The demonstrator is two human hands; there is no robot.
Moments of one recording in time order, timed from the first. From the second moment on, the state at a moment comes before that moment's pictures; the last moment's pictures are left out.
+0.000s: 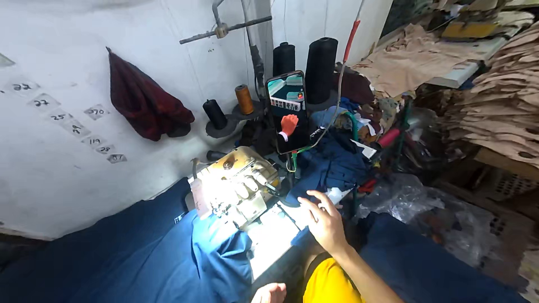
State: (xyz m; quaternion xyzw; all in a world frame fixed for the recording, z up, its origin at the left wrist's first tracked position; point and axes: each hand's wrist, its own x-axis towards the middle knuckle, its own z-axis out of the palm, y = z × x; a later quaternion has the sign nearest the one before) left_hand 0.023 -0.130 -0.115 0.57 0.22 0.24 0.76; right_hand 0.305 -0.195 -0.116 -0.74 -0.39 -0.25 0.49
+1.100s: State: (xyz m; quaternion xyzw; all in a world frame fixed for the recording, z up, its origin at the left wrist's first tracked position) left_hand -0.030 -0.077 -0.082 0.81 0.17 0.29 0.48; right_hand 0.170 -0.188 -0.098 -0.47 -0.40 0.46 0.63
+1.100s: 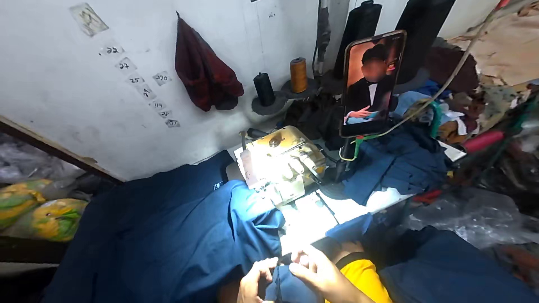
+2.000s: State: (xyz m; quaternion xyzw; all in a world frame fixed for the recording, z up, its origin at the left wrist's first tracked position) left_hand -0.008 -0.009 -0.001 0.89 0.20 0.20 0.35; right_hand 0.206 -0.180 -0.080 -0.57 -0.55 0.19 0.58
